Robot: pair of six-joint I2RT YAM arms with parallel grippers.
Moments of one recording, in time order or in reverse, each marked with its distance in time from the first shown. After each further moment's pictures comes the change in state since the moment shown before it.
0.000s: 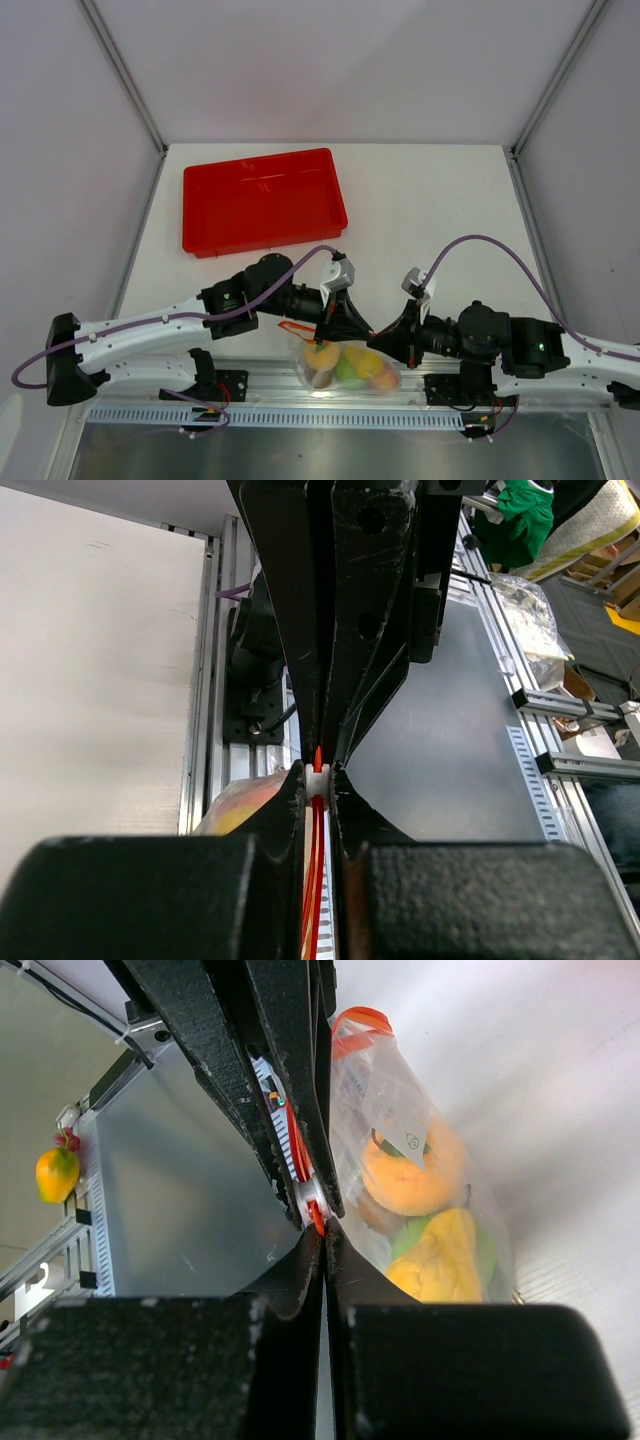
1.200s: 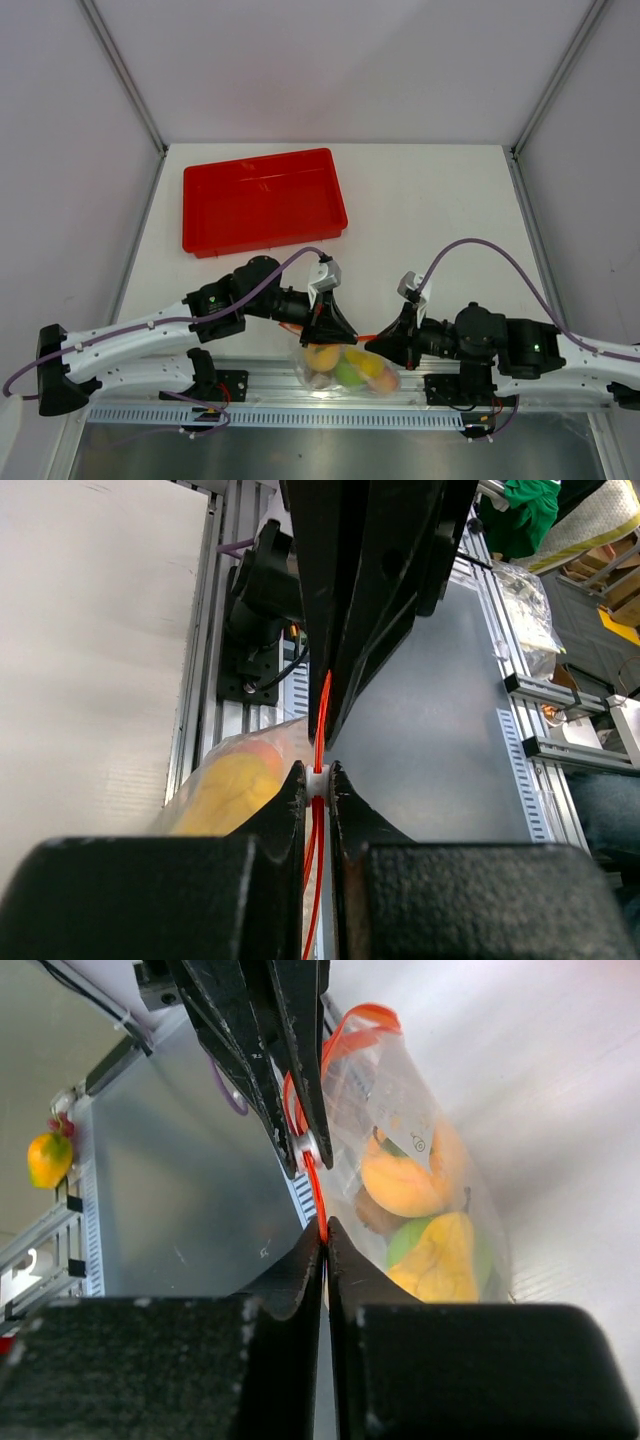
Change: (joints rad) left arm 0.039 -0.092 -0.050 -0.103 0.021 -0.035; right arm 0.002 -0.023 -0.031 0.026 -0.023 -0.038
